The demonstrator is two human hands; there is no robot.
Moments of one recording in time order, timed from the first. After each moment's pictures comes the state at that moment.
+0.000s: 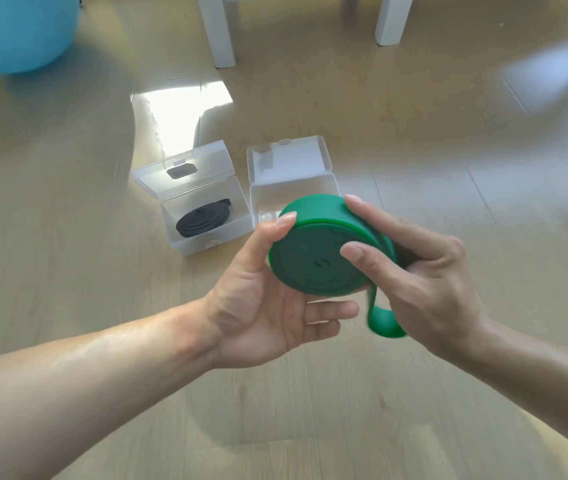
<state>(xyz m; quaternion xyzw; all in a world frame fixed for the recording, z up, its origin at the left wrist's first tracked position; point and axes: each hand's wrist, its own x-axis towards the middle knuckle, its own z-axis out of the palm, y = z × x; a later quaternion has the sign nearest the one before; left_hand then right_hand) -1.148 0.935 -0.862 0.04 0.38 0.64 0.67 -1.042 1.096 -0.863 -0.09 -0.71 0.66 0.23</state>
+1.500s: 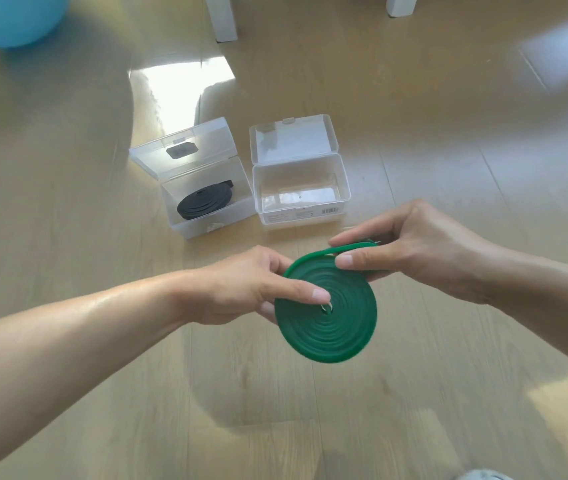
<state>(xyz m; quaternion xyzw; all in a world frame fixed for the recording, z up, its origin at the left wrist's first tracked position) -1.176 0.922 -0.886 0.17 0.65 0.41 0.62 -1.062 1.131 -0.854 -0.19 -0.72 0.65 -0.16</state>
